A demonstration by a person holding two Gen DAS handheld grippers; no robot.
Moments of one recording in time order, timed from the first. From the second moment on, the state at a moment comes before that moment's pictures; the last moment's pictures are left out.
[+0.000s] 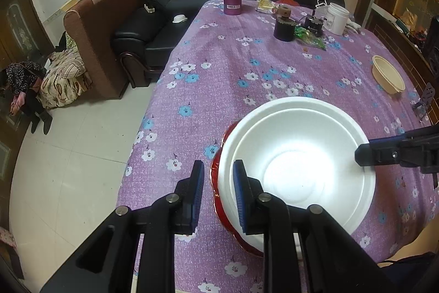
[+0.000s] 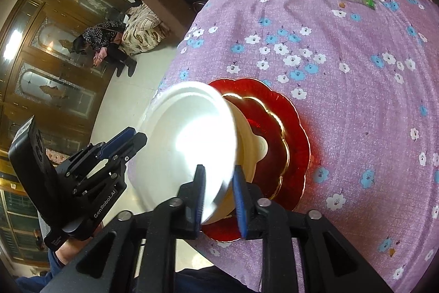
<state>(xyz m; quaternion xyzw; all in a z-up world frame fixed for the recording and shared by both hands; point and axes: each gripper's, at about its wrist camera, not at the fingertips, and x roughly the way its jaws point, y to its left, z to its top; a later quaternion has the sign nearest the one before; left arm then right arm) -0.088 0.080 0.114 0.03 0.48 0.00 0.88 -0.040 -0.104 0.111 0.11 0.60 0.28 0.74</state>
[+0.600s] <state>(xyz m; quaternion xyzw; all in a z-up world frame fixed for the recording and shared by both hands) -0.065 0.016 0.161 0.04 0.45 -0.08 0.89 -0.050 -0.199 0.131 0.18 0.57 0.24 0.77</state>
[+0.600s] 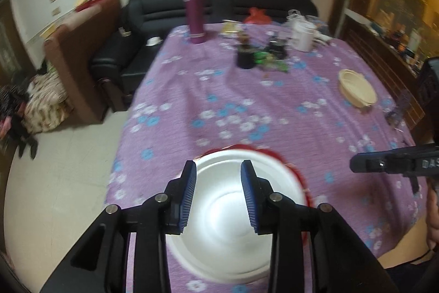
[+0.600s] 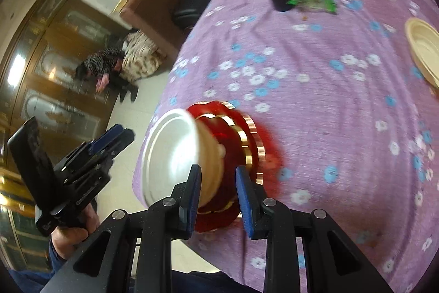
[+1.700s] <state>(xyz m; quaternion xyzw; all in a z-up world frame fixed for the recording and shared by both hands) 0.200 -0.351 0.087 0.14 0.52 -0.24 0.81 -0.098 -0.472 0.089 0.31 0.54 0.09 0.78</state>
